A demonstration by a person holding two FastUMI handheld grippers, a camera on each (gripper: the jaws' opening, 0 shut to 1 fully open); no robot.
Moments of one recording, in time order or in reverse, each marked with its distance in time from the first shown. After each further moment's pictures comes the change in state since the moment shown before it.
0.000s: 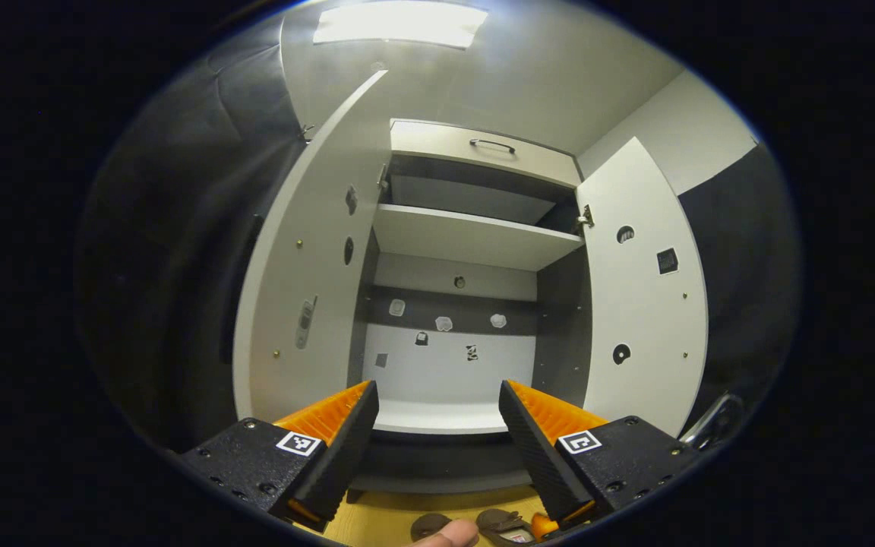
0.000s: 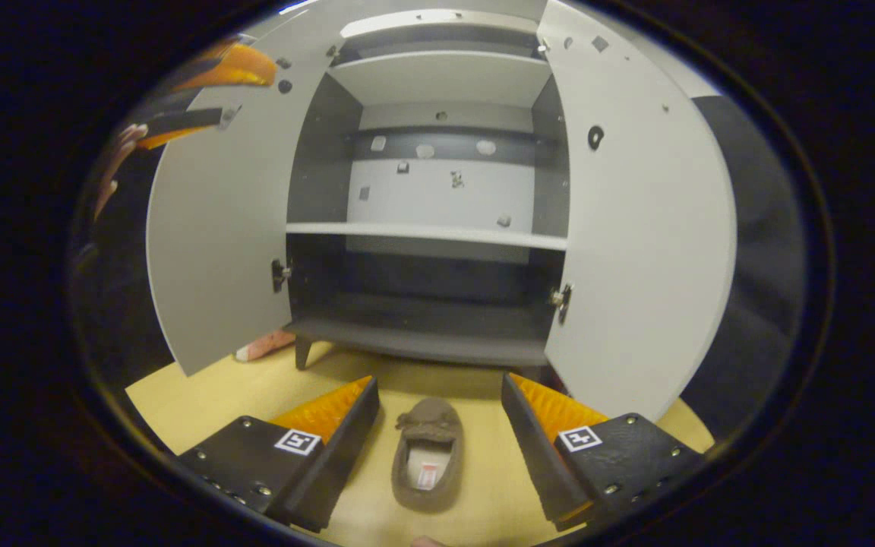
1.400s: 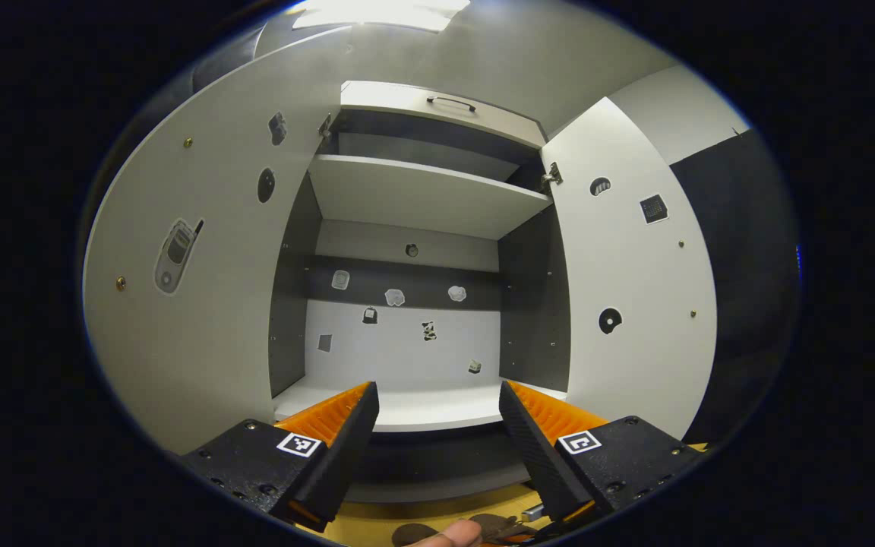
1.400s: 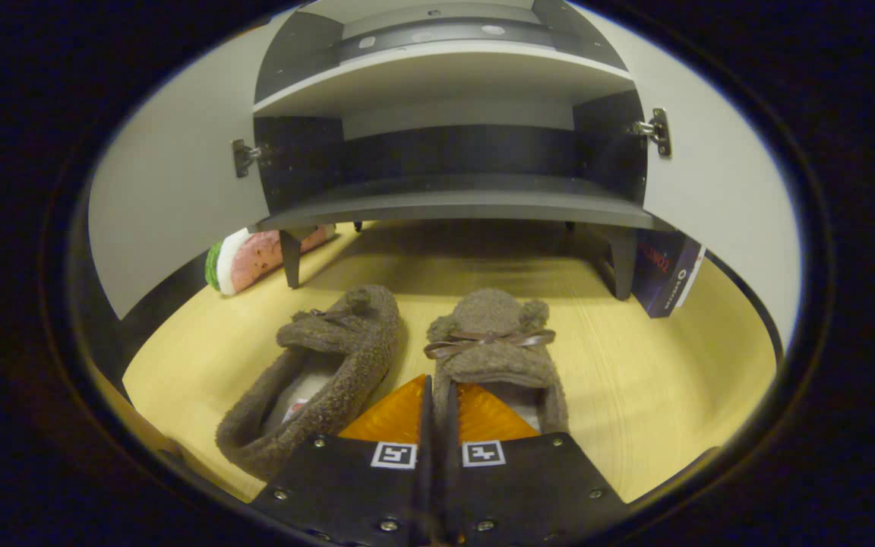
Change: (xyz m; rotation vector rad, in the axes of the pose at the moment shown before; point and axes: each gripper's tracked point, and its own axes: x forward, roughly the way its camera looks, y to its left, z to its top) left arm 0.057 -0.011 -0.055 0.007 0.069 -0.122; right arm 0.092 0.033 -0.112 0.070 0.250 0.095
